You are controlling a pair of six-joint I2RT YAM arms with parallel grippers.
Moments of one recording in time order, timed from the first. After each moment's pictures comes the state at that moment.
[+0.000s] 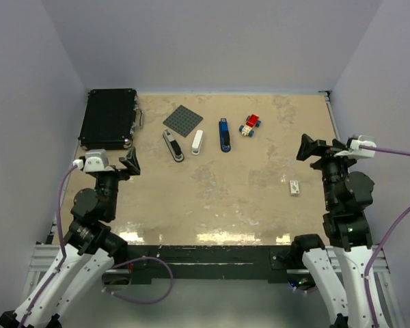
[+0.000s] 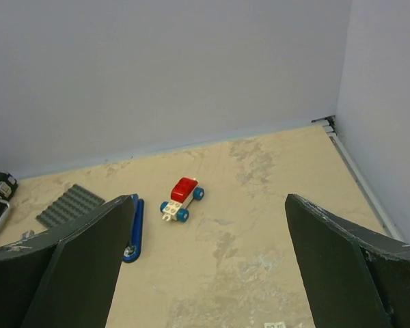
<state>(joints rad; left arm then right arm) -0.49 0.34 0.49 0.06 -0.52 -0.04 0.11 0.48 0.79 -0.20 0.19 0.20</state>
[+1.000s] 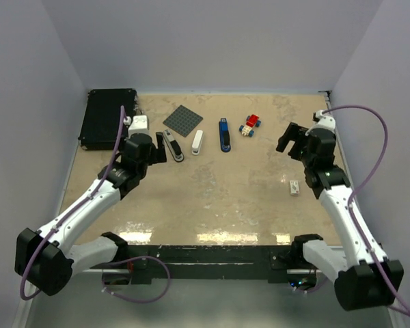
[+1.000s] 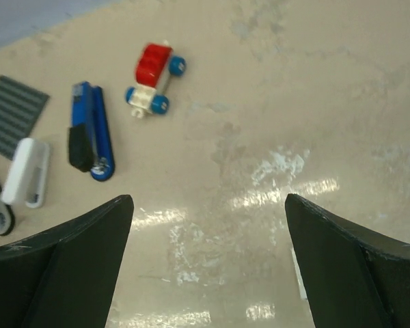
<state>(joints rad) -0.49 1.10 0.84 -0.29 -0.51 -0.33 0.11 0.94 0.83 -0.27 0.13 0.36</state>
